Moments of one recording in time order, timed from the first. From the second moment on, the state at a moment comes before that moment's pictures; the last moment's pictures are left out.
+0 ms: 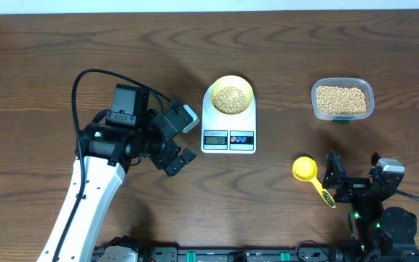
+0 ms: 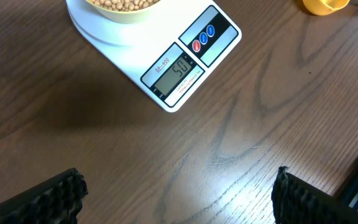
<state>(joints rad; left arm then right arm) -0.21 1.24 1.10 -1.02 0.41 0.60 0.01 0.01 0.27 -0.46 -0.03 0.22</state>
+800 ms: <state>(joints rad) -0.21 1.24 1.10 -1.02 0.41 0.60 0.01 0.01 0.18 -0.41 -0.03 0.22</state>
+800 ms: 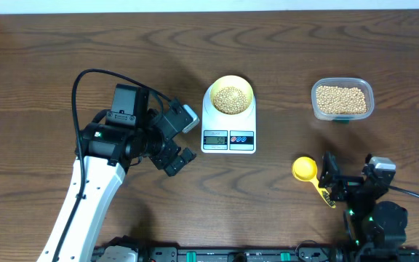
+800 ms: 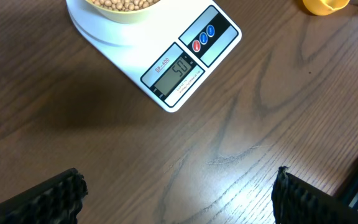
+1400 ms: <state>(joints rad) -0.21 1.24 1.10 -1.02 0.41 0.60 0.01 0.01 0.08 -0.24 -0.02 0.22</state>
